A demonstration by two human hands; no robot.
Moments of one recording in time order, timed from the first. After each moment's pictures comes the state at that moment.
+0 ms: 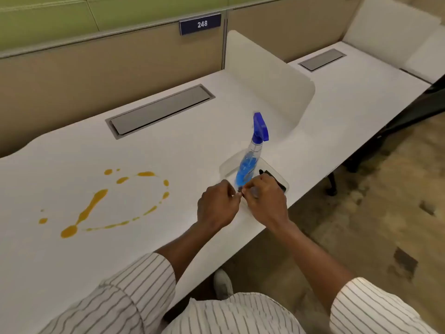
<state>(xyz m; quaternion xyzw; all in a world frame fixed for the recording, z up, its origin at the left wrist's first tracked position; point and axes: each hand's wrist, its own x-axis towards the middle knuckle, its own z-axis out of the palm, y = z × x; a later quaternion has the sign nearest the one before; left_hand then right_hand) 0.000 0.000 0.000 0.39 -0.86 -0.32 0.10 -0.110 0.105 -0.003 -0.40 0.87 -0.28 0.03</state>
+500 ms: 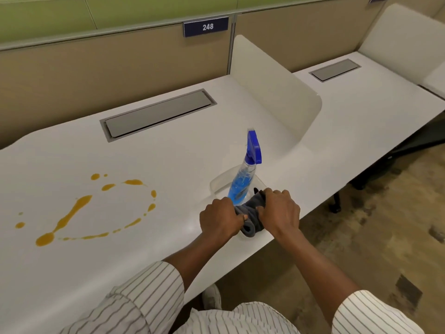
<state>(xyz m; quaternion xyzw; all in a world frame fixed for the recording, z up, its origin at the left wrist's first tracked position) -0.070 0.006 -0.007 0.46 -0.85 -0.22 -0.10 -0.191 0.097 -0.008 -0.34 0.94 -0.02 0.05</state>
